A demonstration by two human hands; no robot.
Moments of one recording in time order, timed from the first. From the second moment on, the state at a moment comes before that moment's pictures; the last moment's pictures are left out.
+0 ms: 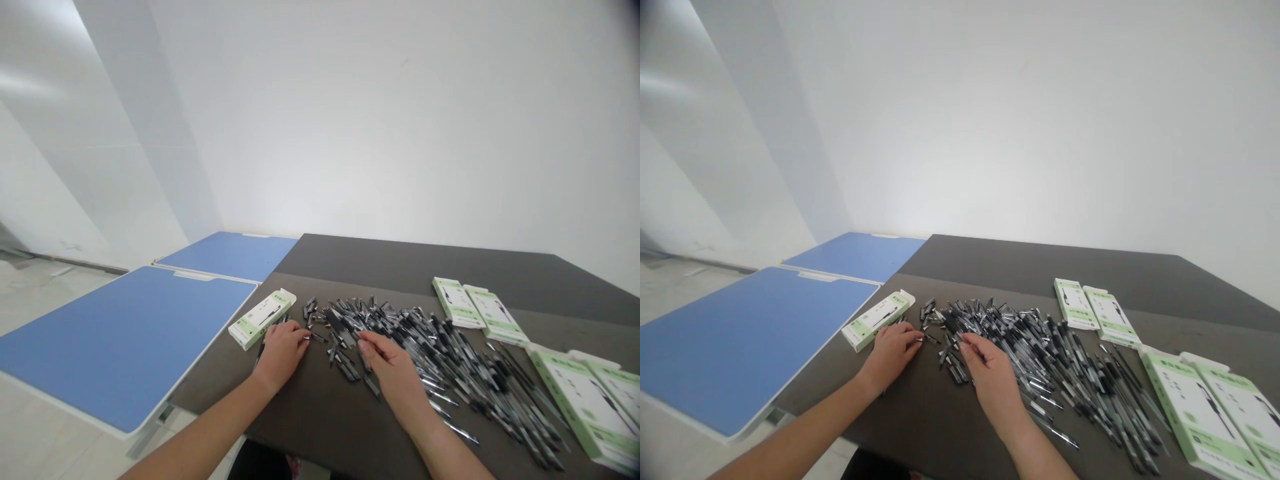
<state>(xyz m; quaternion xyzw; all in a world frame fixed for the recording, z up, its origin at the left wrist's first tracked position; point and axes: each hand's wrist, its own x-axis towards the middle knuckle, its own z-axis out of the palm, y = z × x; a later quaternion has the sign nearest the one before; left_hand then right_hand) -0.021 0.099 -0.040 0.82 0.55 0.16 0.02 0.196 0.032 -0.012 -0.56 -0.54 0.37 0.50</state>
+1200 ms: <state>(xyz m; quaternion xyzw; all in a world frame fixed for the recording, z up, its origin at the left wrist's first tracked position) -0.035 0.063 -0.008 0.79 0.47 0.34 0.20 0.191 0.030 -0.011 -0.52 -0.71 0.29 0.38</state>
